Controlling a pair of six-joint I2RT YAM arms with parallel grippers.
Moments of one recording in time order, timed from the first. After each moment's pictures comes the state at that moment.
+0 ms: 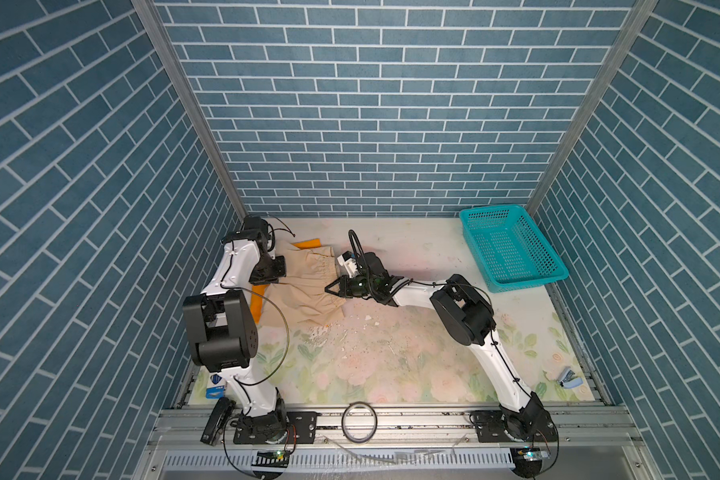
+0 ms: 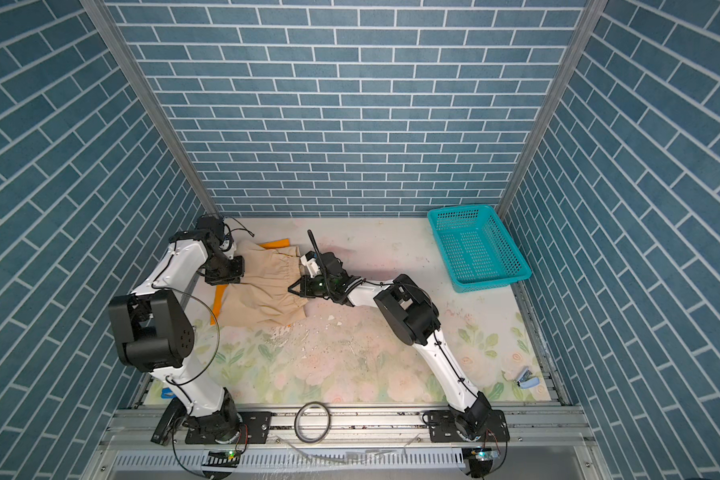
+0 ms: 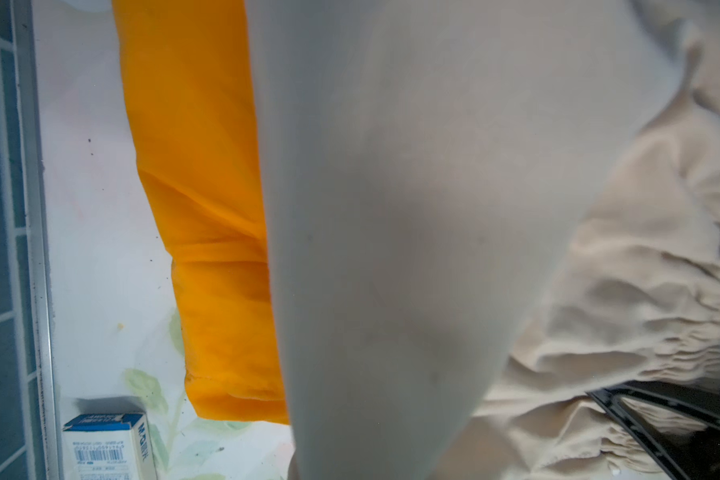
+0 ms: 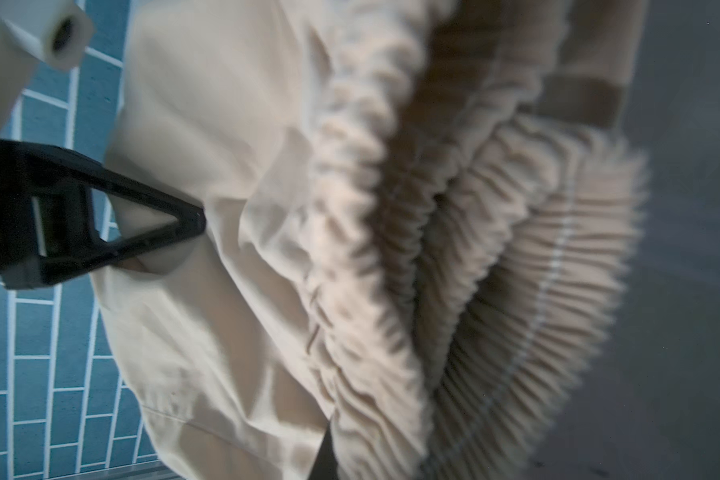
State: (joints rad) left arm 0.16 1.78 1.48 -1.02 0.06 -0.07; right arm 0.87 2.42 1.65 0.29 -0.60 0.81
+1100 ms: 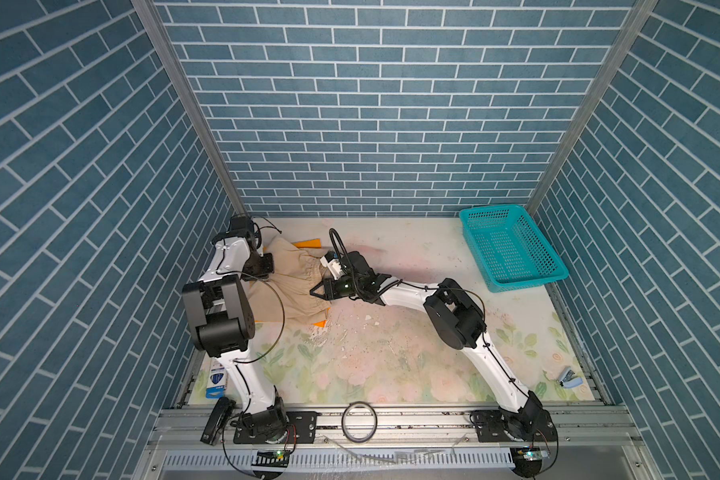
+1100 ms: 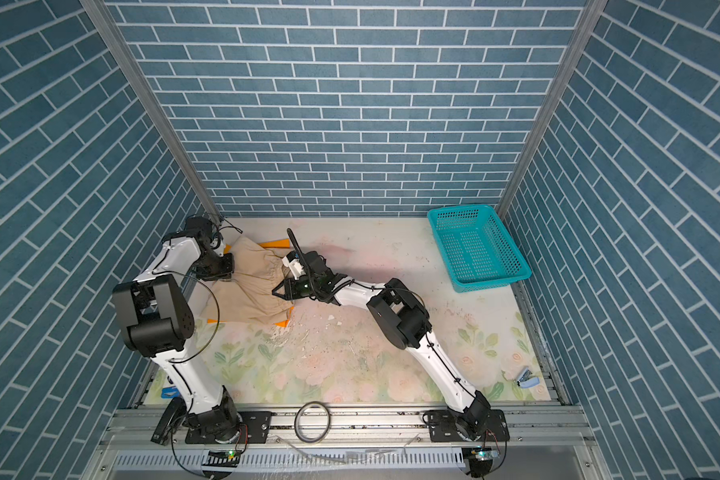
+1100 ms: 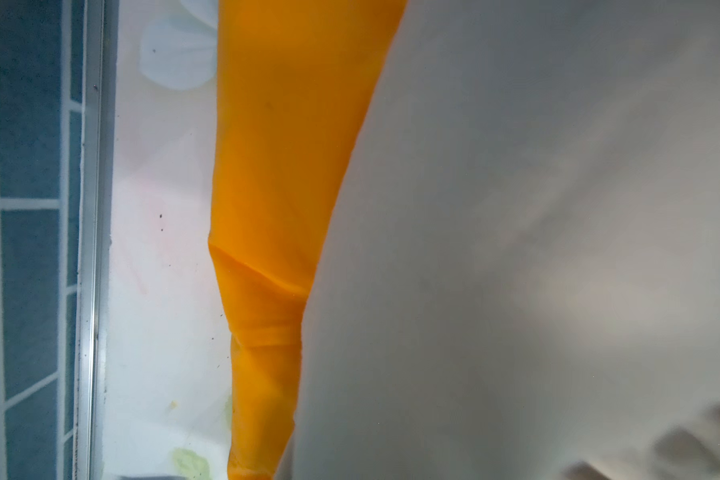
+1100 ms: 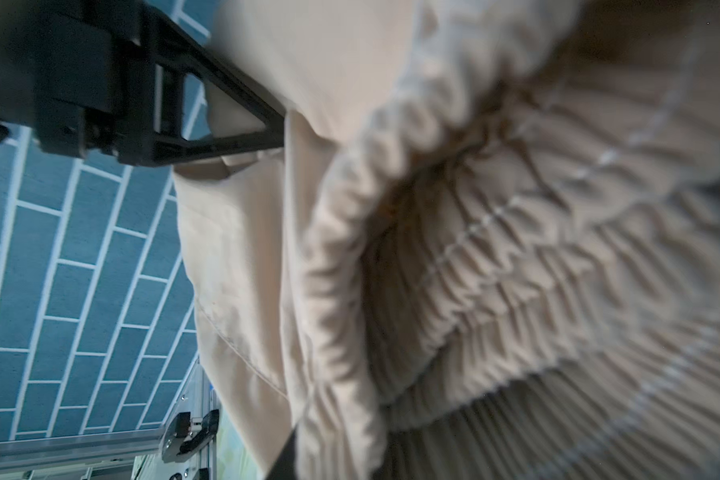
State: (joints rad) left arm 0.26 1.92 1.55 -0.92 0.03 0.01; right arm 0.93 2.47 1.84 0.11 -0.57 0.64
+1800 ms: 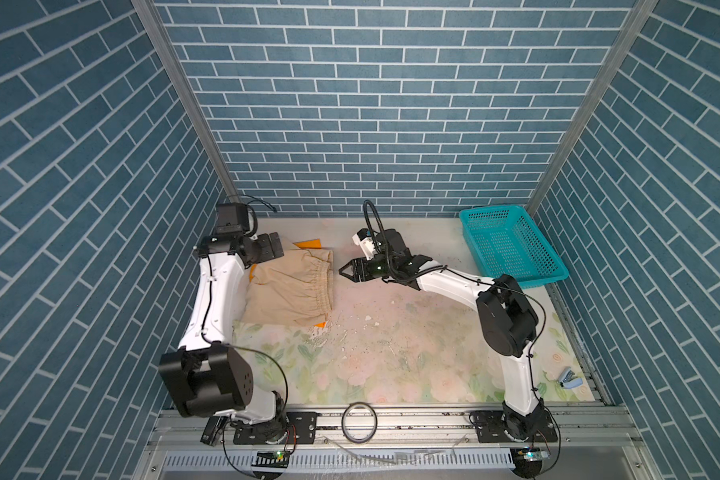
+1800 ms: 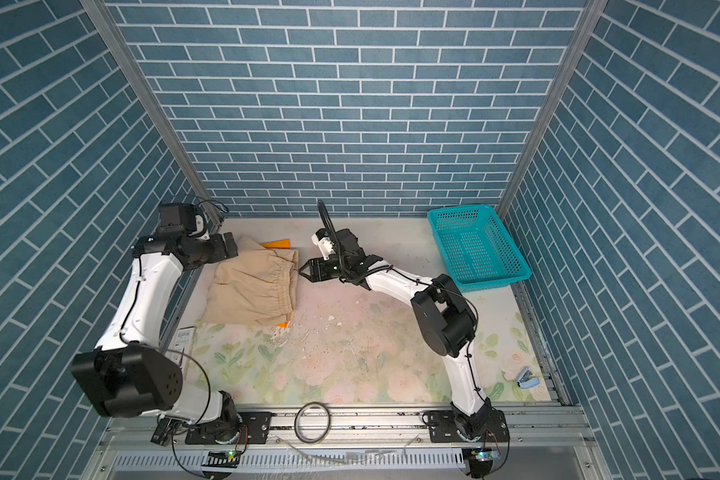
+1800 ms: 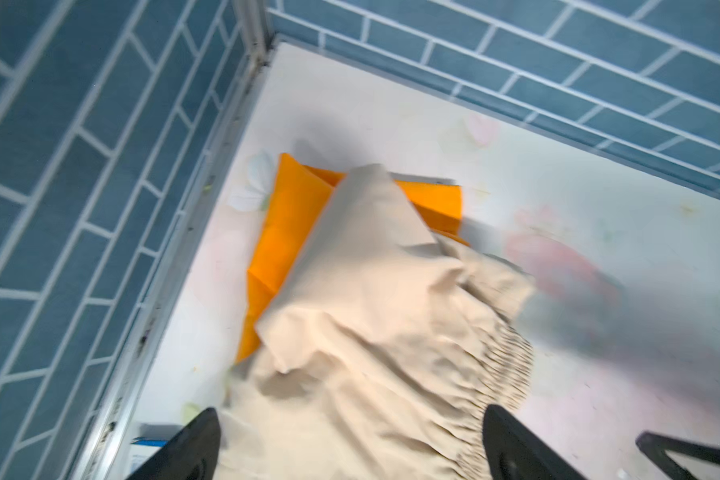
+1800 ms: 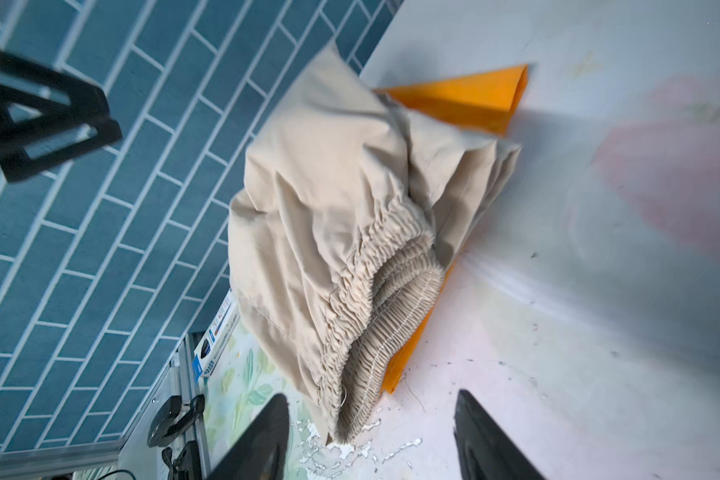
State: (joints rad) left arm 0.11 1.44 1.43 -0.87 0.06 -0.18; right arm 0.78 2.01 1.52 -0.05 -0.48 0.46
